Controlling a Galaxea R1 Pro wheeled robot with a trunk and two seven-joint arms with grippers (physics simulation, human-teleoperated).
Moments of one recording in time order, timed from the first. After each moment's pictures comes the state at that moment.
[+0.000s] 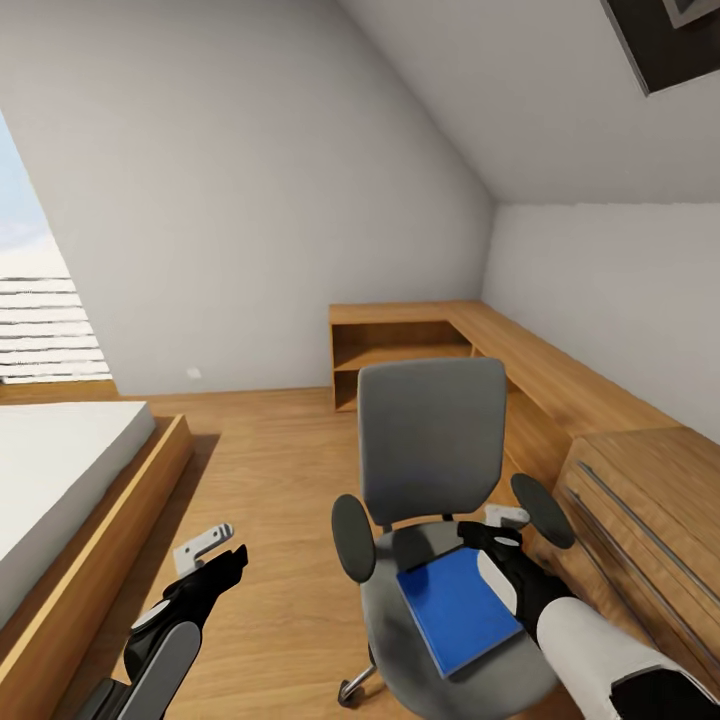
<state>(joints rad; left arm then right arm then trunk) -0.16 0.12 -0.25 -1.60 0.80 0.41 0.77 -0.76 -0.04 0.27 -0.37 -0.39 0.10 -0.31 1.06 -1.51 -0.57</state>
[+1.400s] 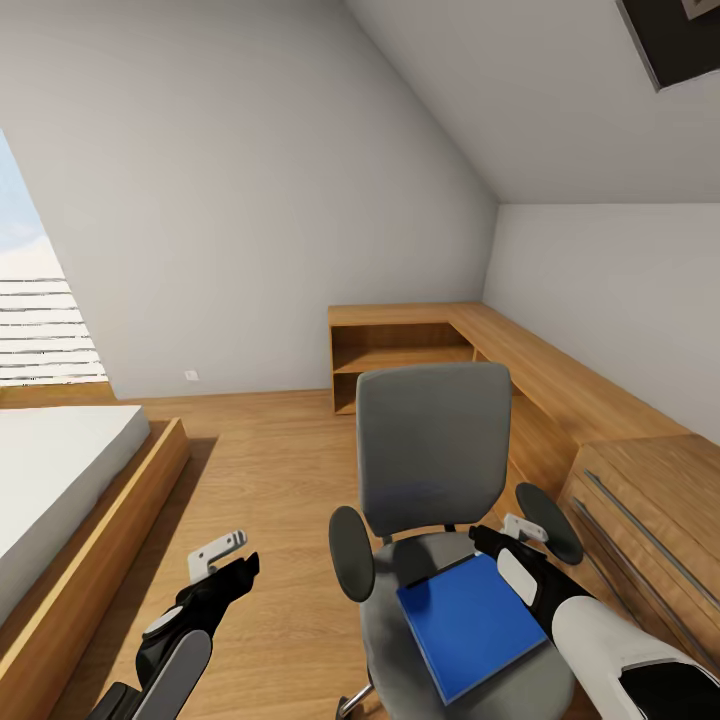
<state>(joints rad) -0.16 0.12 -0.30 -1.58 0.79 0.41 0.75 -0.78 -0.08 0.16 -0.29 -0.57 0.09 -0.19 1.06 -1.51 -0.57</state>
